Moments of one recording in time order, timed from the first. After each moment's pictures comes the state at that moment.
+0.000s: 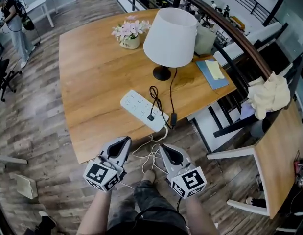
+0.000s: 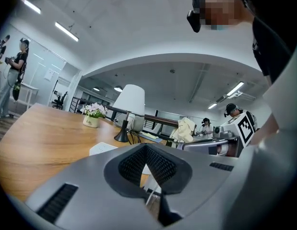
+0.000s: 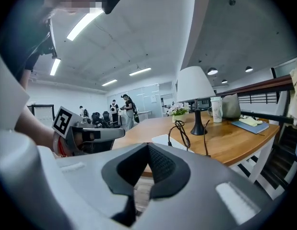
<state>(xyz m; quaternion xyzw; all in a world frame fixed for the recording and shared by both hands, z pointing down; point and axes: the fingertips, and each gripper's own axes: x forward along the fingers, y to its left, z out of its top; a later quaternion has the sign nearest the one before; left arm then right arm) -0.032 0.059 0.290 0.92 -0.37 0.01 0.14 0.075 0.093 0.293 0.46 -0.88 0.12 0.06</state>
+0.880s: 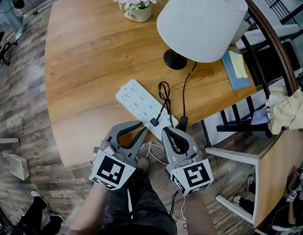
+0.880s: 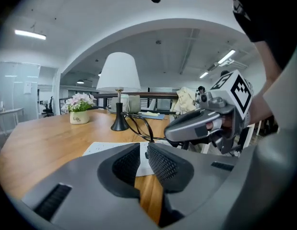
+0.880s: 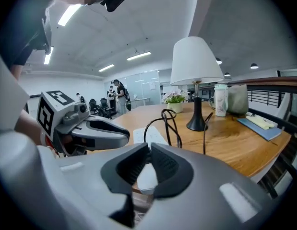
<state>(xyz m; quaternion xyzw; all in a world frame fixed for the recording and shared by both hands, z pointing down) 0.022 -0.018 0.337 0.92 -0.33 0.18 0.08 0.074 -0.011 0.332 0.45 -0.87 0.15 0.14</state>
